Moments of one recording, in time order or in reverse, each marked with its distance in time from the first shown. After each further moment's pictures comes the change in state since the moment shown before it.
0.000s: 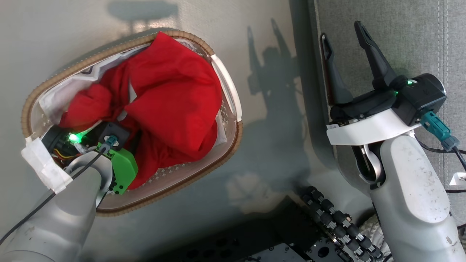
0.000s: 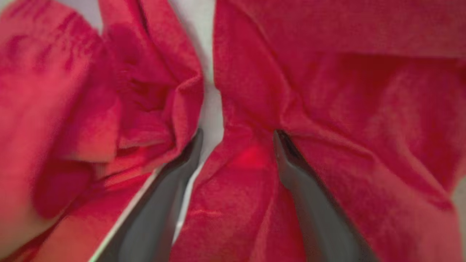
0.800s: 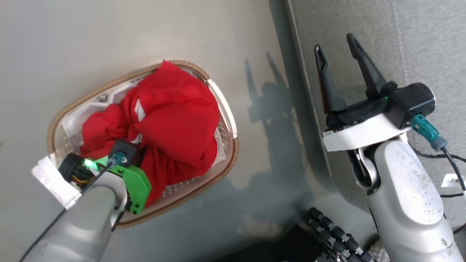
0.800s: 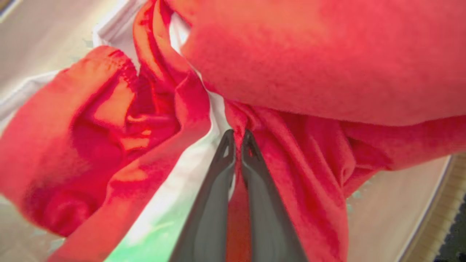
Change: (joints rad) left arm 0.057 -0.038 -0.137 0.018 -0.280 0.000 0.003; right arm 0.011 0.001 0.012 0.057 0.009 0.000 0.000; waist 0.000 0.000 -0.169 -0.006
